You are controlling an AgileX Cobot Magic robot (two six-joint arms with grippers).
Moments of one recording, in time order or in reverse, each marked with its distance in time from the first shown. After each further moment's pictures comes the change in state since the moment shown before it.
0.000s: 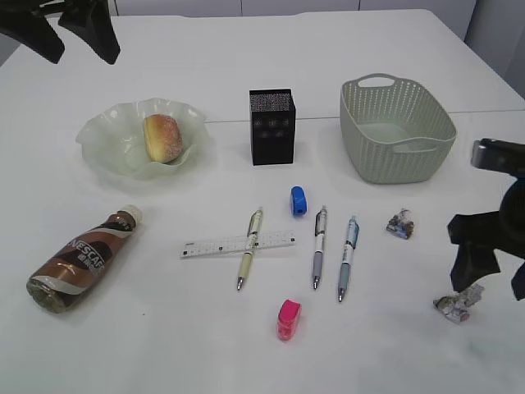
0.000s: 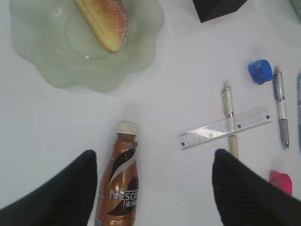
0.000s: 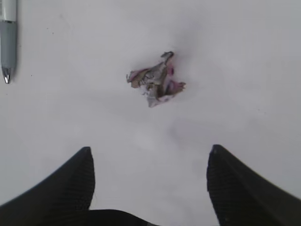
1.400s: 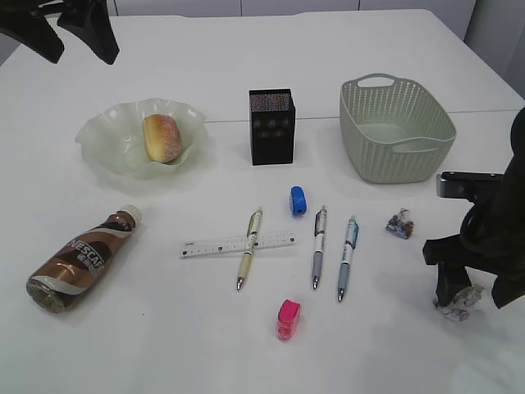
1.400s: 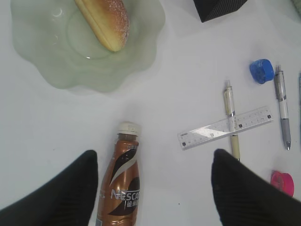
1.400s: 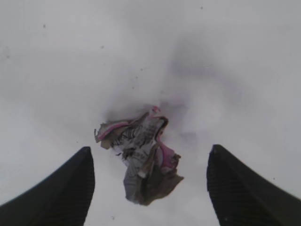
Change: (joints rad) left arm 0.000 0.000 0.000 0.005 0.002 0.004; right arm 0.026 0.269 -0.075 -0.109 -0.094 0.030
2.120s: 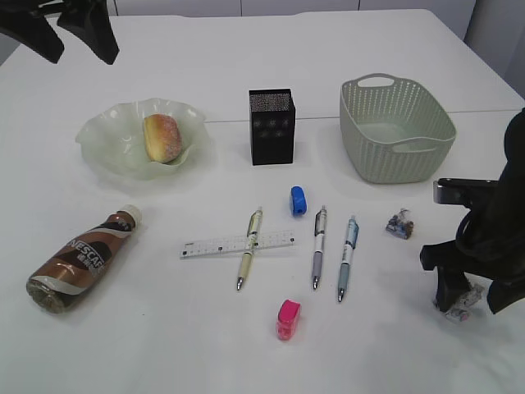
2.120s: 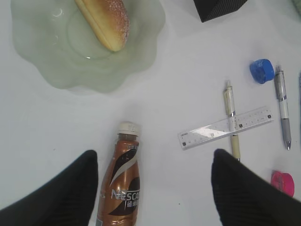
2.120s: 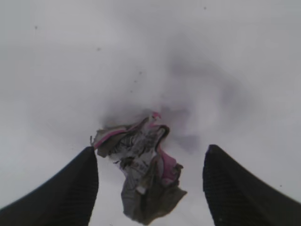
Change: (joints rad) left arm 0.000 0.000 0.000 0.000 0.000 0.000; right arm 0.000 0.030 -0.002 0.002 -0.012 0.002
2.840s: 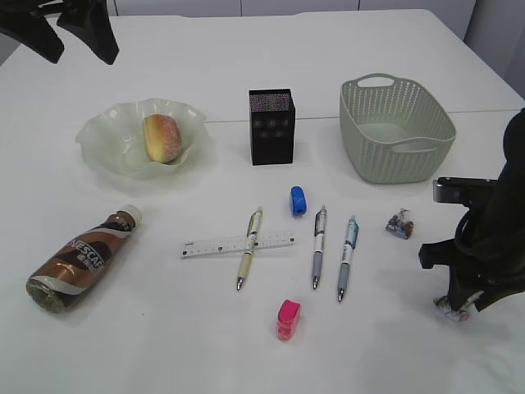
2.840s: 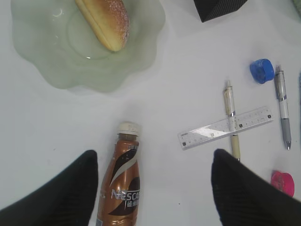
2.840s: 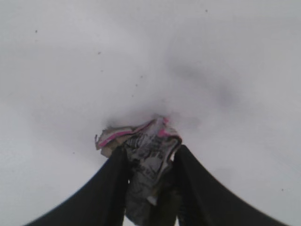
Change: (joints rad) left arm 0.000 0.000 0.000 0.000 0.000 0.000; right arm 0.000 0.006 -0.002 0.002 -0.007 0.000
